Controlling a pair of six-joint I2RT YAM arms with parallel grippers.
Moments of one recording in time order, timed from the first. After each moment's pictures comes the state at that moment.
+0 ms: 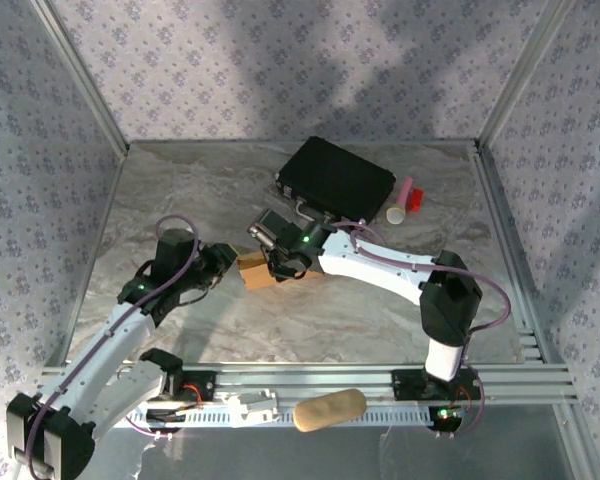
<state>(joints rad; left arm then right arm) -0.42 0.84 0.61 -0.42 0.21 -1.19 1.03 1.79 1.50 -0.70 0.16 2.08</state>
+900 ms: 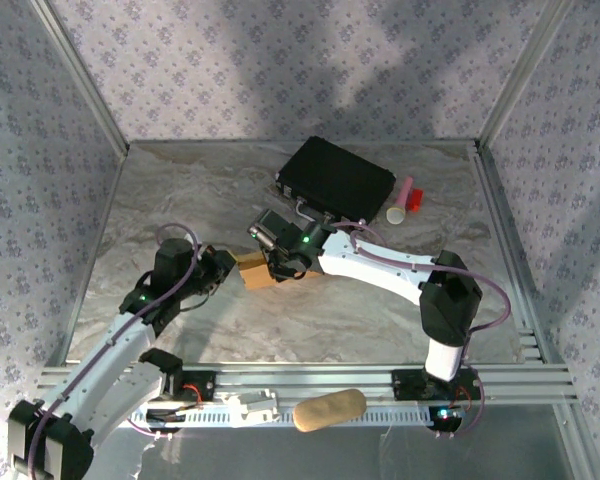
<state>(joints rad) -0.42 0.79 0.50 -0.28 0.24 -1.18 1.03 1.79 1.50 -0.70 0.16 2.08</state>
